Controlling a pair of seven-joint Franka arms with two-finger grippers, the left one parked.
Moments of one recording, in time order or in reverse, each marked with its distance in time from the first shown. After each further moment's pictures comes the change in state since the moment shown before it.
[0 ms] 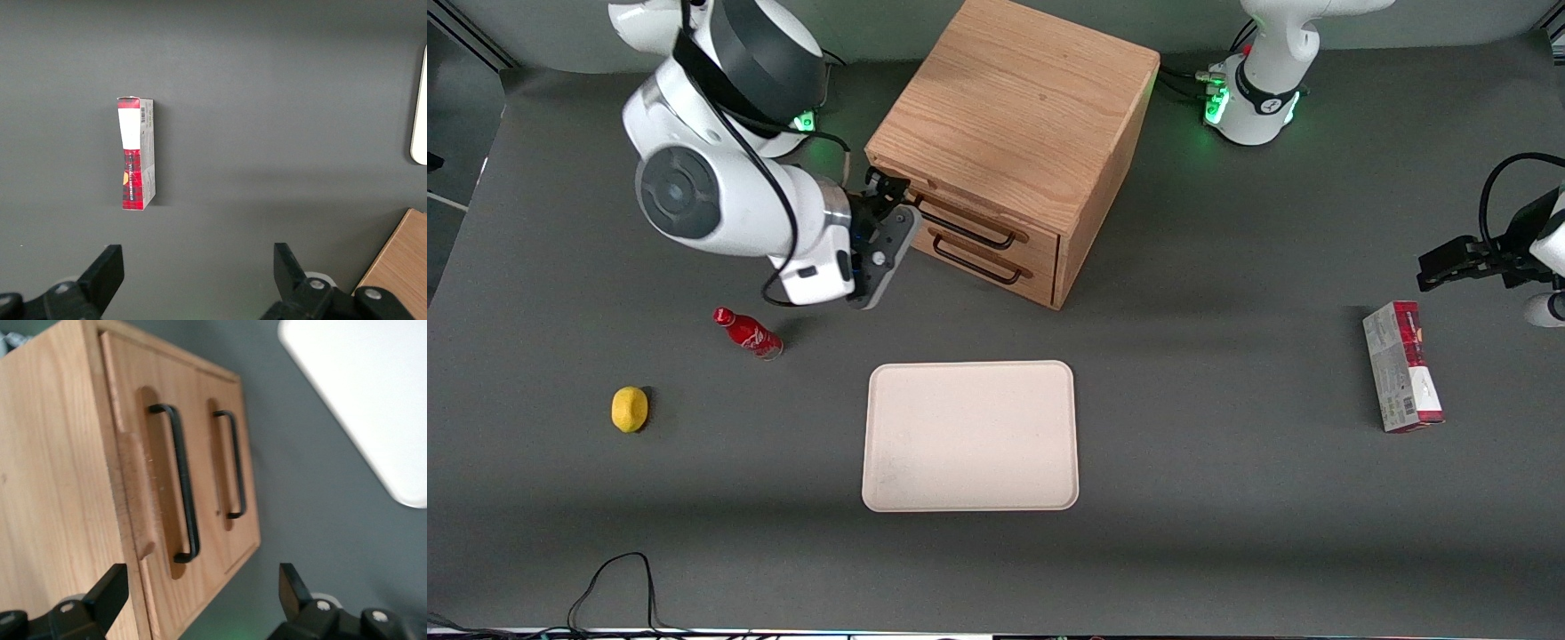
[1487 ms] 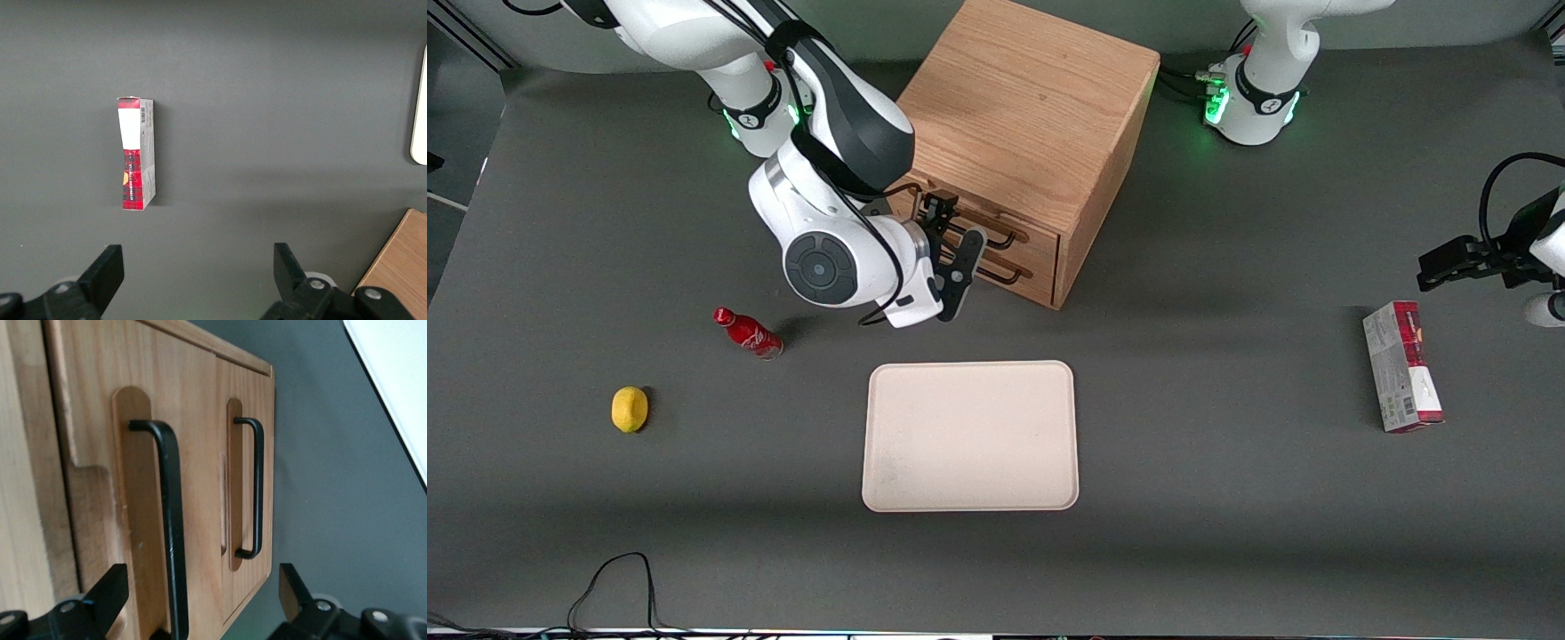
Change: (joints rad) arm 0.083 0.140 0.003 -0.009 0.005 0.083 -0.076
